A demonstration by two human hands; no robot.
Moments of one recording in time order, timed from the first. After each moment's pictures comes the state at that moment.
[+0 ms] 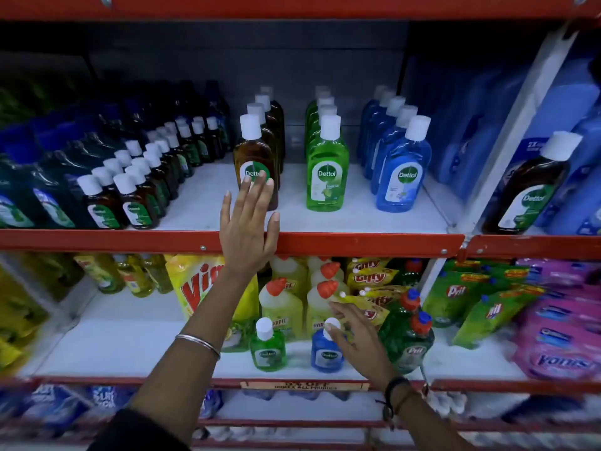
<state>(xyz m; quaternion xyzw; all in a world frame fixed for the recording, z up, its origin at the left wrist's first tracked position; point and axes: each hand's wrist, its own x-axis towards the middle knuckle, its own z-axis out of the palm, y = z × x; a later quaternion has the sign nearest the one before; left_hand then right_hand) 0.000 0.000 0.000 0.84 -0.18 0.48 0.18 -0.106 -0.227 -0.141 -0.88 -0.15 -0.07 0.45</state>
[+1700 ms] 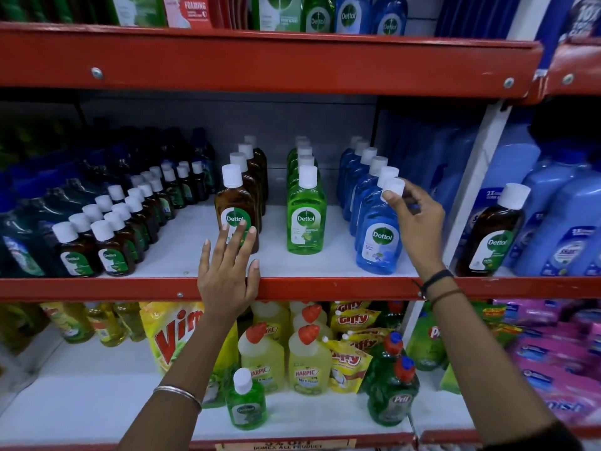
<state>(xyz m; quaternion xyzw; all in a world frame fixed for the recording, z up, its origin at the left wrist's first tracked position) 0.012 -0.002 -0.008 0.84 -0.11 0.52 0.10 0.006 -0.306 0.101 -0.73 -0.06 -0.41 0.55</state>
